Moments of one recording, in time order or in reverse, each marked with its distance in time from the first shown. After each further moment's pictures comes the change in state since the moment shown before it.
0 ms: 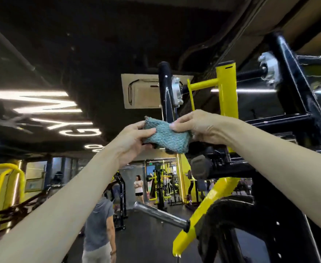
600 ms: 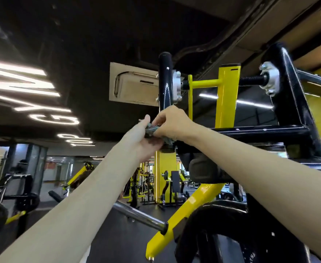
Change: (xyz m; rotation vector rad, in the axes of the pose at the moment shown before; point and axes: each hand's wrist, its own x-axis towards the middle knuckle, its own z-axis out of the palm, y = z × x) left_hand 0.030 -0.031 0.021 -0.709 0.252 -0.294; right_hand 0.039 0.004 0.055 -0.753 0.222 -0.246
